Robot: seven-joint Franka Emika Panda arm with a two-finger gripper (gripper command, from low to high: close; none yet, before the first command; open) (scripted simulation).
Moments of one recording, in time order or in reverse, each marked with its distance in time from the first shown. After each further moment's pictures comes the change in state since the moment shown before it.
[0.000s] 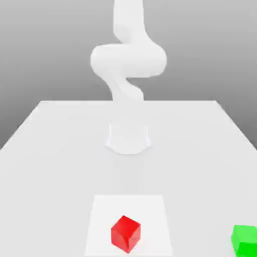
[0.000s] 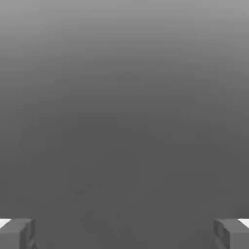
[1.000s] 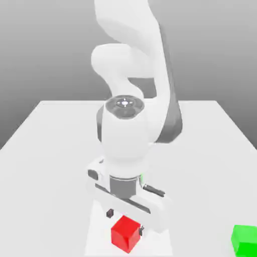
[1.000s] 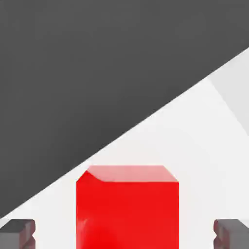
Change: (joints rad) arm -0.100 1.068 0.068 -0.180 -0.107 0.521 0.603
